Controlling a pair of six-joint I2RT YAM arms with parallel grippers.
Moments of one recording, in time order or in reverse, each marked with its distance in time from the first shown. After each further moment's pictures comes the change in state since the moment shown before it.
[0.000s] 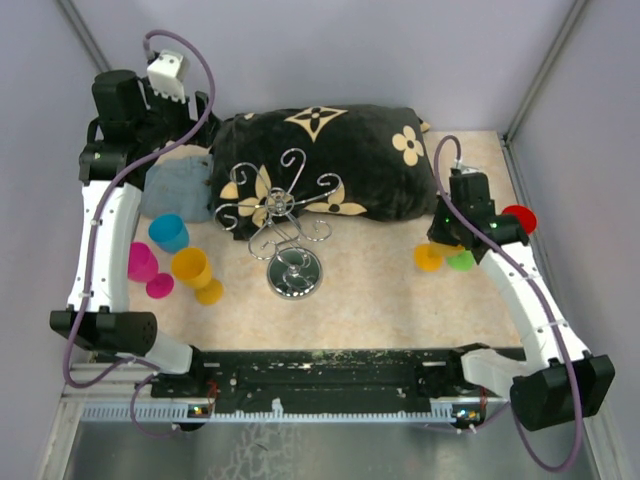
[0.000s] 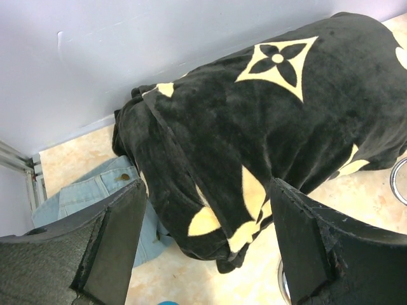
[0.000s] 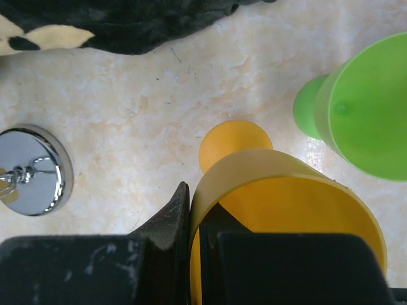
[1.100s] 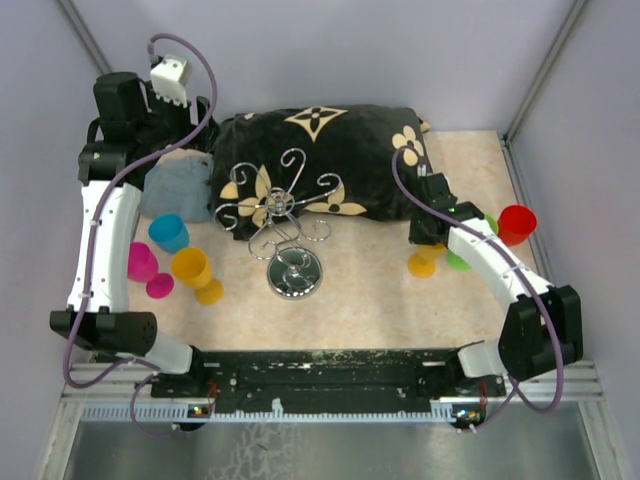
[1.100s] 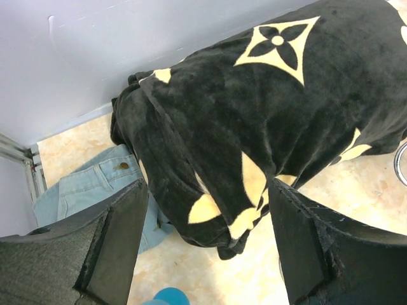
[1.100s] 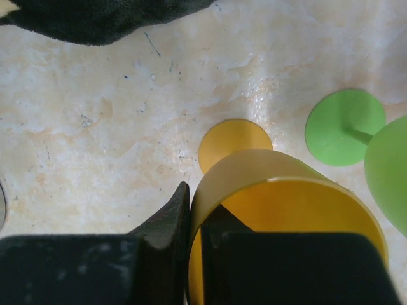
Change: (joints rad) left arm 0.000 0.000 0.006 -0.058 0.003 0.026; right arm 0.098 0.269 -0.074 0.163 0.113 -0.043
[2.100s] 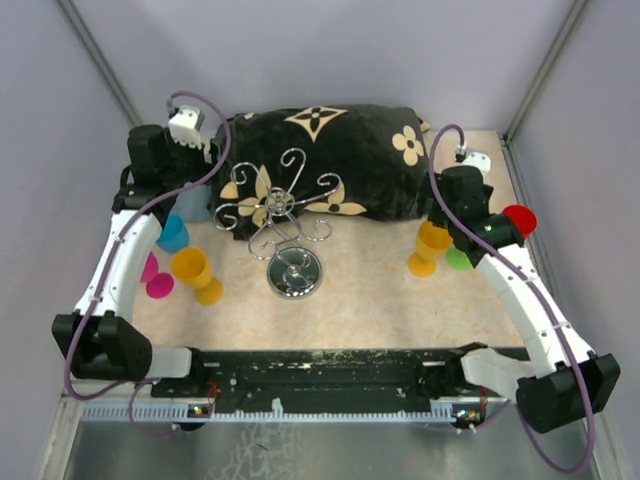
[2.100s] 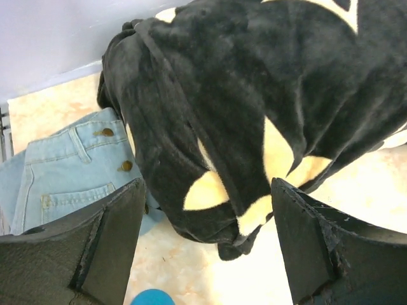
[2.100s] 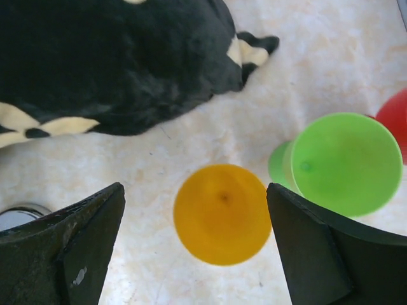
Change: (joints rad) left arm 0.011 -0.150 -0.561 0.395 -0.053 -0.035; right arm 0.002 -0.259 0.109 0.015 0.155 0.060
